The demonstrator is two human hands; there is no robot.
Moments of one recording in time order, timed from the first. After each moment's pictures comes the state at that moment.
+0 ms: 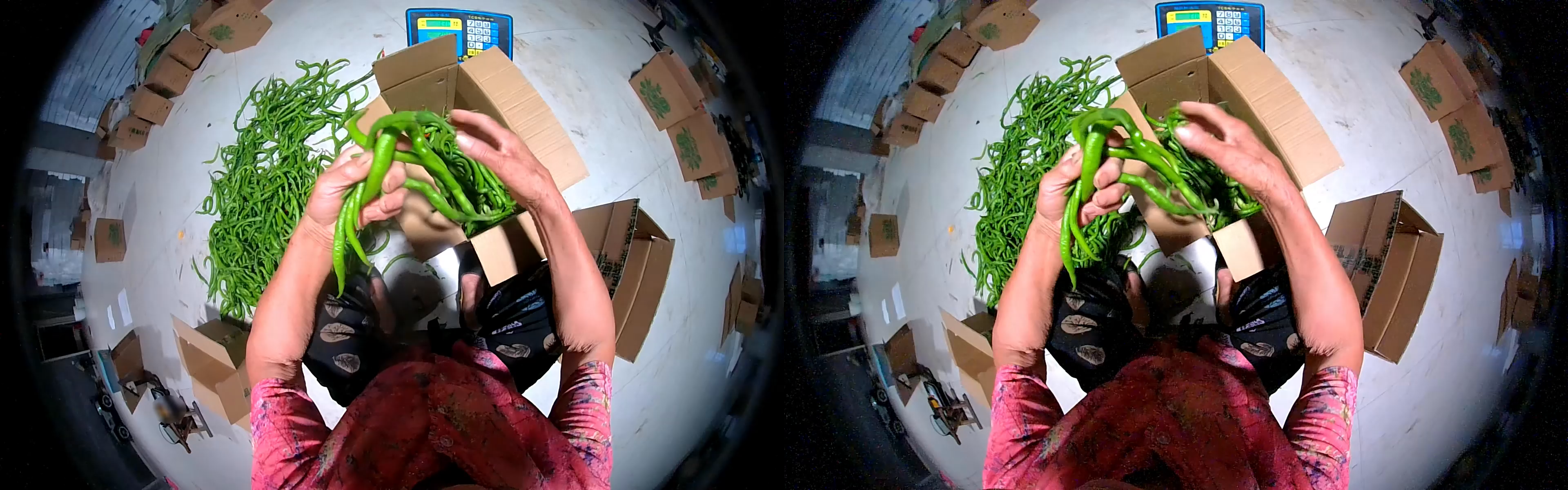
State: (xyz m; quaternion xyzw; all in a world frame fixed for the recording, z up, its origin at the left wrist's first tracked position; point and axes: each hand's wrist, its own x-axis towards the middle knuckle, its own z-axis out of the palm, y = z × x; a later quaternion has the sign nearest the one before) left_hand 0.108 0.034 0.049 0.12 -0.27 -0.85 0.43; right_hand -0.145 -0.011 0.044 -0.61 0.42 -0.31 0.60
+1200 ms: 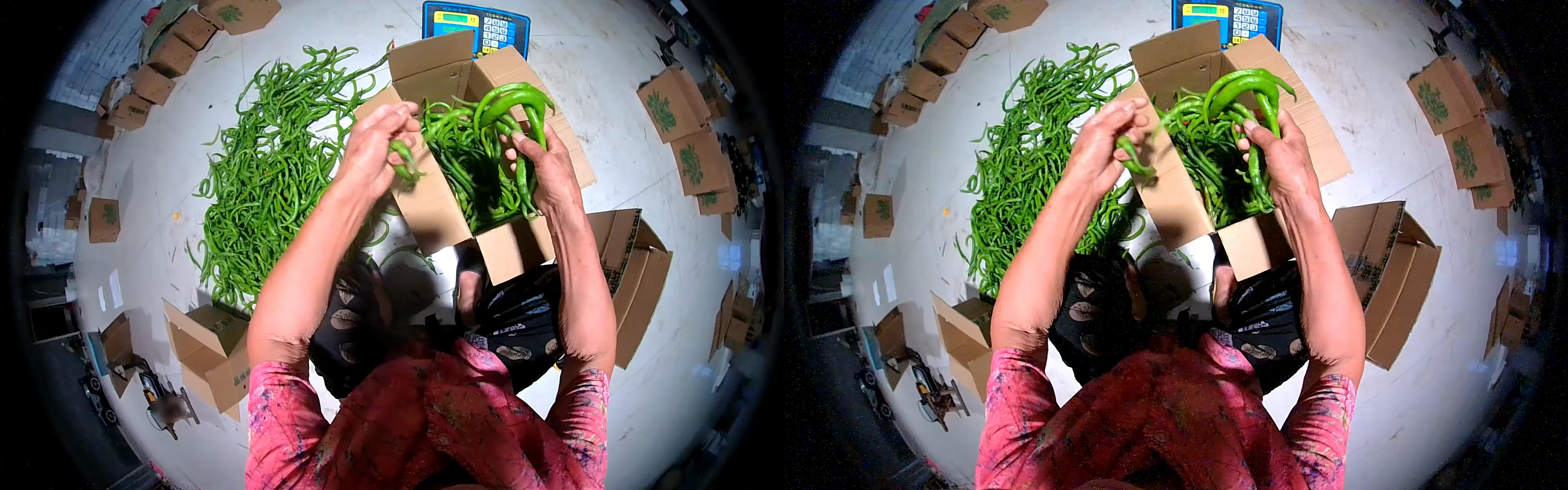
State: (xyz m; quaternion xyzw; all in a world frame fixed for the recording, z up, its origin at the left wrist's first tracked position) left_hand 0.089 -0.009 0.024 0.45 -0.28 -0.67 0.52; right_hand -0.157 -0.009 0.022 -0.37 0.50 -0.48 0.62
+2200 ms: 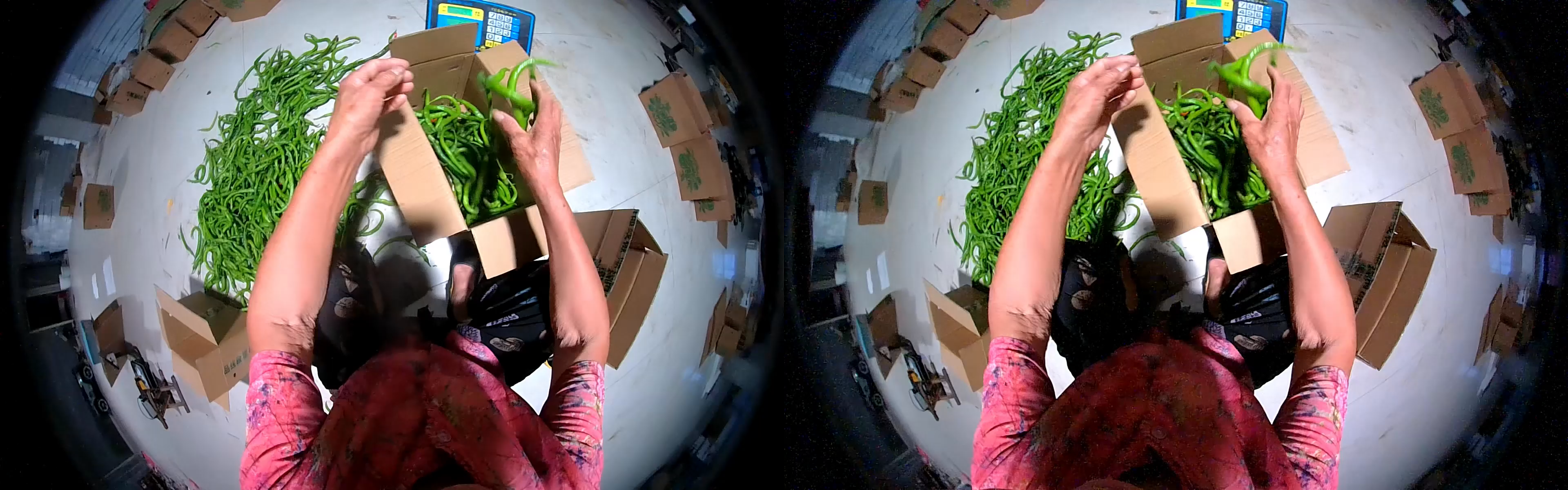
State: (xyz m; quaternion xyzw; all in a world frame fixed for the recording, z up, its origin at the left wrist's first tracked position) left_hand 0.097 -0.044 0.032 0.48 -0.38 -0.57 0.55; right_hand -0.149 -0.031 0.002 -0.67 0.57 -0.46 0.11
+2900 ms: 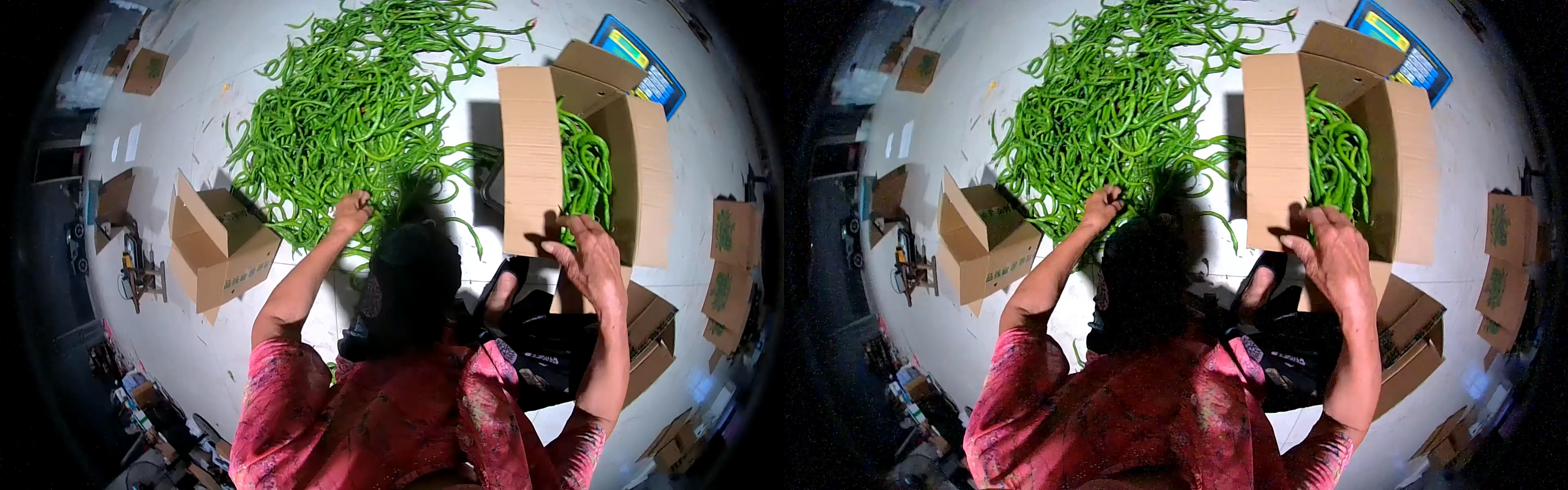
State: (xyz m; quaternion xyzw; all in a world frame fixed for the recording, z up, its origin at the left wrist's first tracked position) left_hand 0.300 0.243 -0.277 0.82 -0.43 -0.27 0.27; right_hand -0.103 0.044 0.015 -0.87 0.43 0.03 0.23
